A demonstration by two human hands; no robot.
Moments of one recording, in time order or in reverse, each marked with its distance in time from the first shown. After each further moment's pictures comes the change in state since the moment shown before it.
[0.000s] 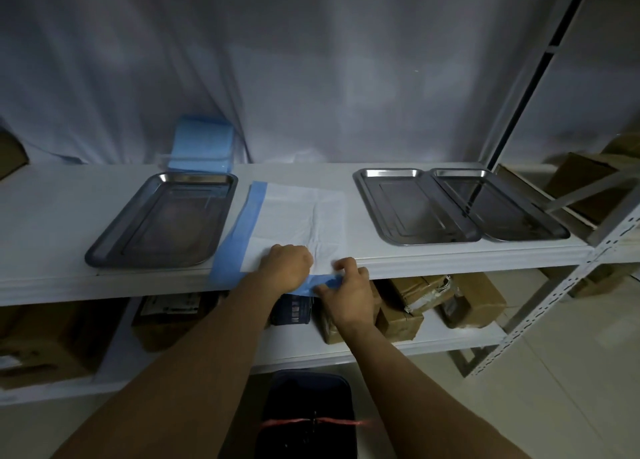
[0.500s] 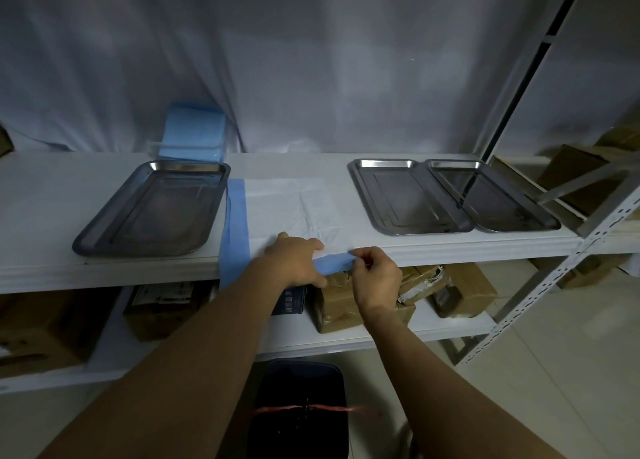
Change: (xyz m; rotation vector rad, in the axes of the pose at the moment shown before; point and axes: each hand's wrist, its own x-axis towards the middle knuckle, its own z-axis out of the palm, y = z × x) left_hand -0.012 0.017 -0.001 0.060 -0.140 0.070; right_hand 0.016 0.025 -0.021 0.330 0.290 0.059
